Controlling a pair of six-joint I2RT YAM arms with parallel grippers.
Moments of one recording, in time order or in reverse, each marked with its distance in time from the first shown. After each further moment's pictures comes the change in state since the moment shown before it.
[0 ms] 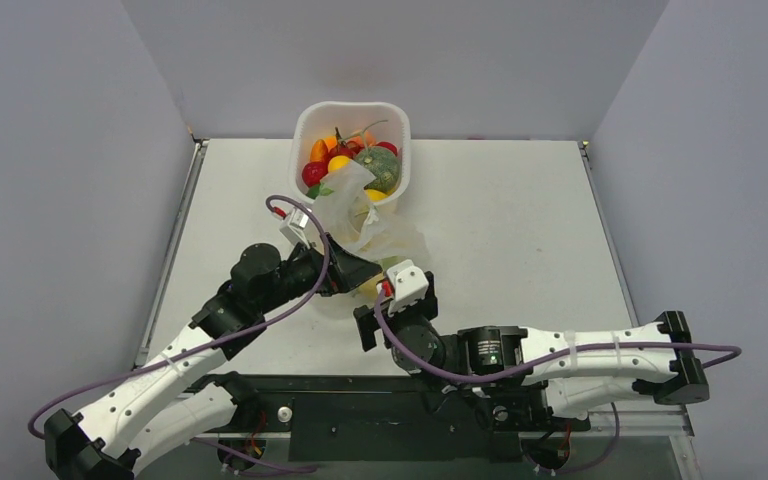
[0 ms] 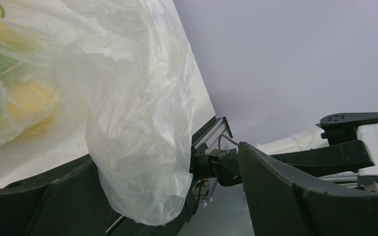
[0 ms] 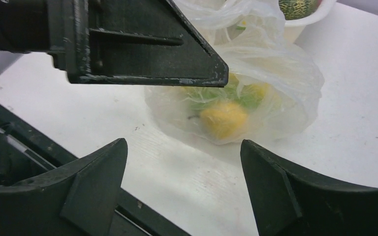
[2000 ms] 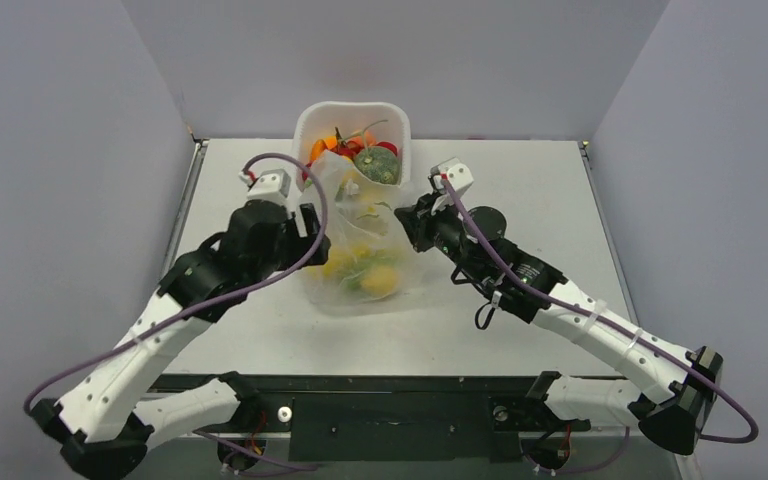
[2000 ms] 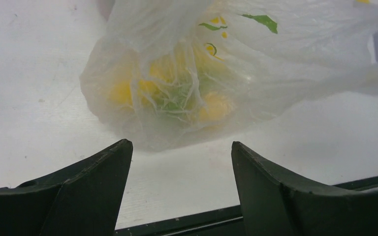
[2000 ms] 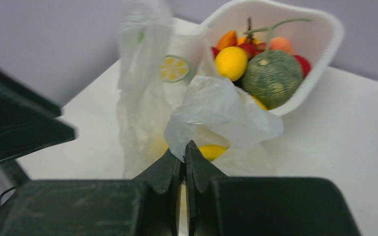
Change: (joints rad) left arm -0.001 0.103 0.539 -0.824 -0.540 0.327; right arm -0.672 -0.048 0.014 0.302 -0.661 -0.279
